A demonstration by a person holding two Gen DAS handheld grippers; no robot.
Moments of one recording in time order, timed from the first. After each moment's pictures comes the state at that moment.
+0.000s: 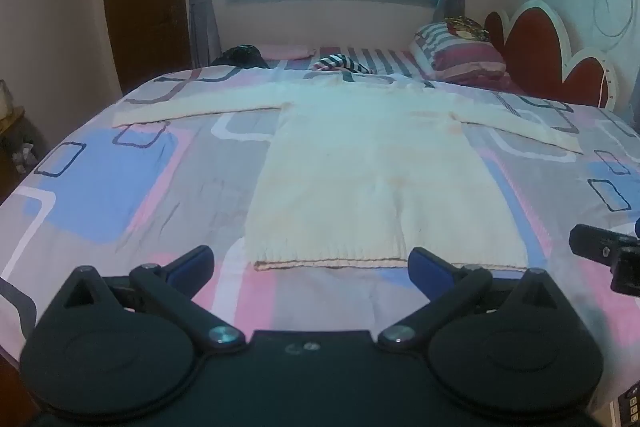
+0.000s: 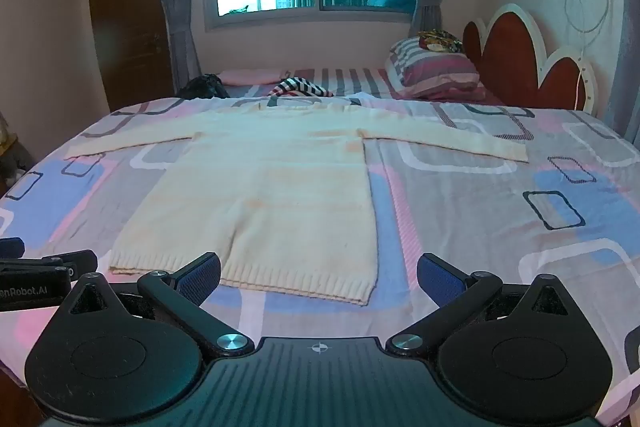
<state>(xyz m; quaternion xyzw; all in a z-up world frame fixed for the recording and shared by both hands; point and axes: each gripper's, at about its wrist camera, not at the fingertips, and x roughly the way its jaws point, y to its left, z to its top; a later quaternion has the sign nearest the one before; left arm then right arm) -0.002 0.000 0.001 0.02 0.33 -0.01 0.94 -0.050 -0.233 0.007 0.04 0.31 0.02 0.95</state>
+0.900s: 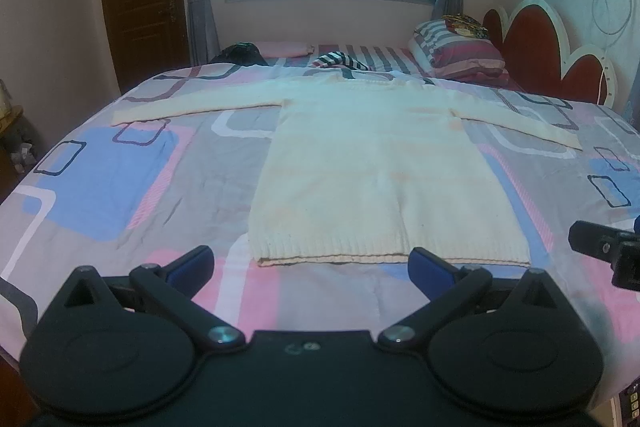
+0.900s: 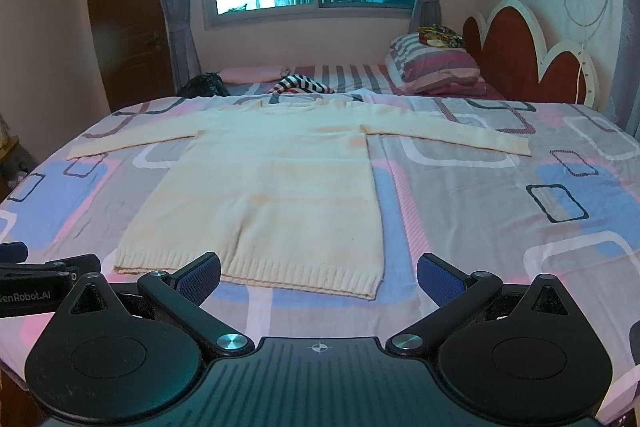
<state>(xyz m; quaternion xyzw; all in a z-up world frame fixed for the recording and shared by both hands) -0.002 0.004 -0.003 0.02 0.34 -0.01 0.94 -0.047 -0.231 -0.001 0.05 0.31 0.02 0.95</state>
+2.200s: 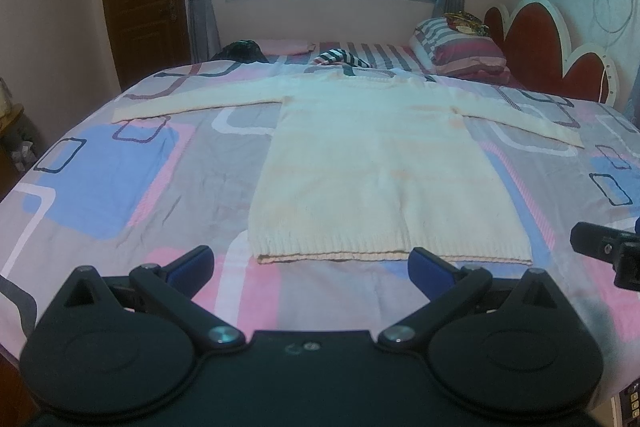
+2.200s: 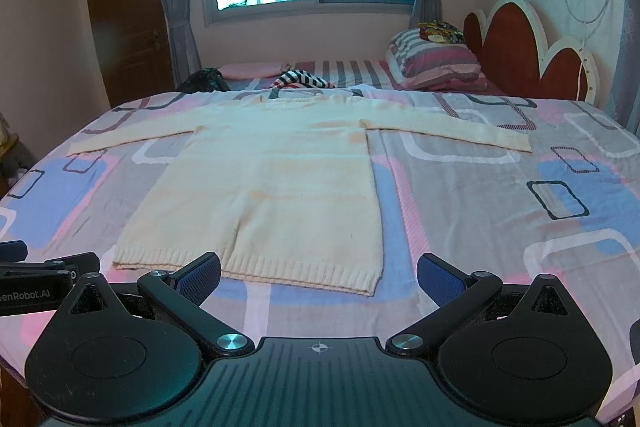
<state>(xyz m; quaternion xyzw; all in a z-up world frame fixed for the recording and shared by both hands) 0.001 0.006 -0.005 0.02 0.35 -0.01 0.94 -0.050 -0.232 0.001 0.05 0.32 0.02 0.95</state>
